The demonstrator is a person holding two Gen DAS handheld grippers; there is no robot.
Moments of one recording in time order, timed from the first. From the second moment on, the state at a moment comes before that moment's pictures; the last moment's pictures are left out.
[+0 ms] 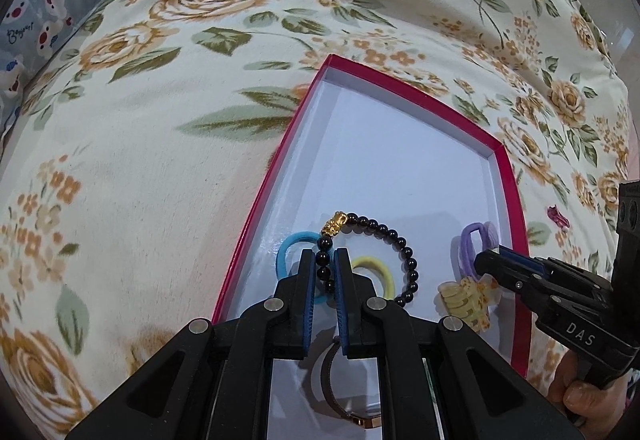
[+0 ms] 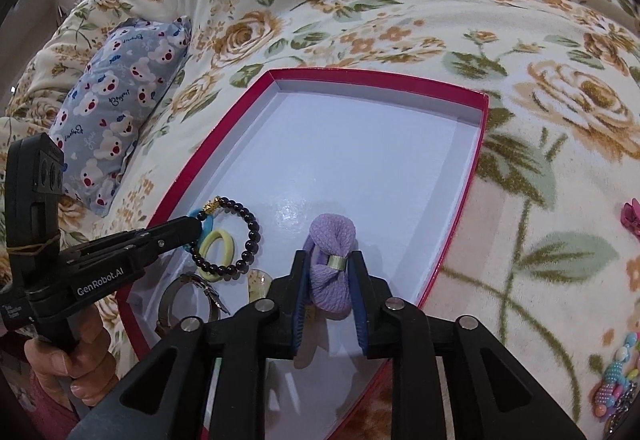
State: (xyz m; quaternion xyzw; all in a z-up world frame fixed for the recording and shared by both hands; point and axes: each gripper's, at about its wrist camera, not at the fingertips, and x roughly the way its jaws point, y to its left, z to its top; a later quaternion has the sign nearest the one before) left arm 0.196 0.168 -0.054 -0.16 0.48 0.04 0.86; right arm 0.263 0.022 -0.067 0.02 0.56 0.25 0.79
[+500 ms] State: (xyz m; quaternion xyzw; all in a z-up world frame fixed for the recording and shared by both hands) left arm 0.173 0.154 -0.029 -0.15 0.45 0.04 0.88; right arm 0.248 -0.001 -0.039 0.05 0.54 0.25 0.80
